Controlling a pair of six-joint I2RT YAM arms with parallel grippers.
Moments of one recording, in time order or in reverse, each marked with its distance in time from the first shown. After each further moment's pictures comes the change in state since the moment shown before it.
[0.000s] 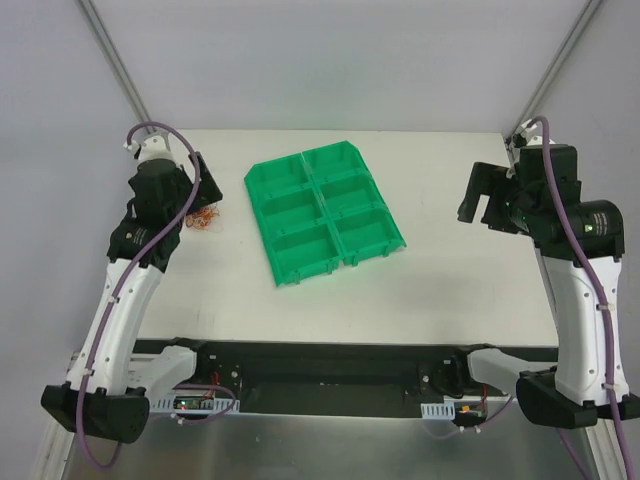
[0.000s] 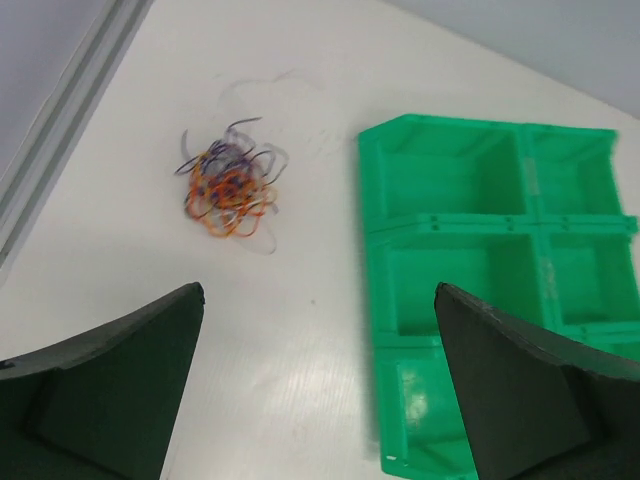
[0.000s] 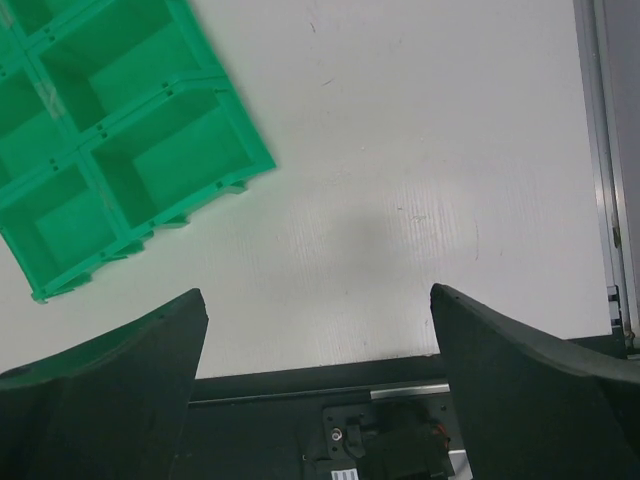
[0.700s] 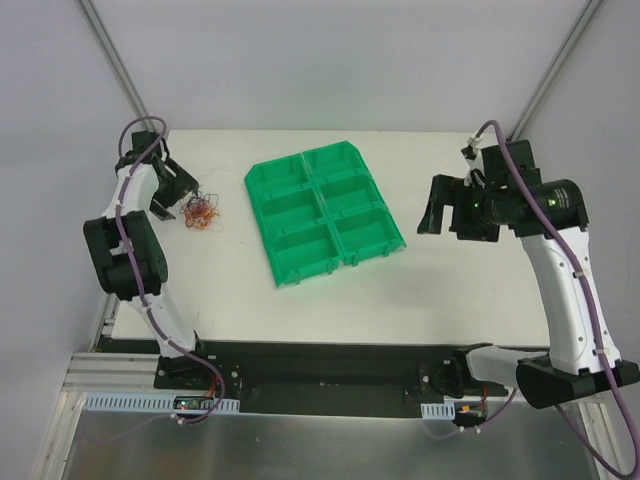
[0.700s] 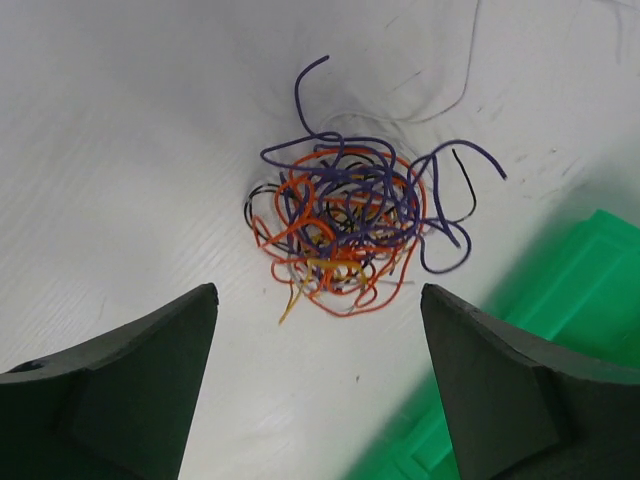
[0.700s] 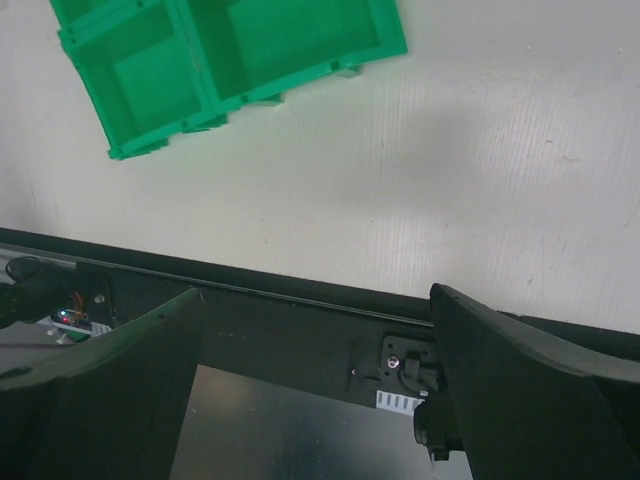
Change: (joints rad) left arm 0.413 0.843 0.338 -0.208 0.239 -0.307; right arm 0.066 0.084 -0.064 -0.048 -0.316 0.032
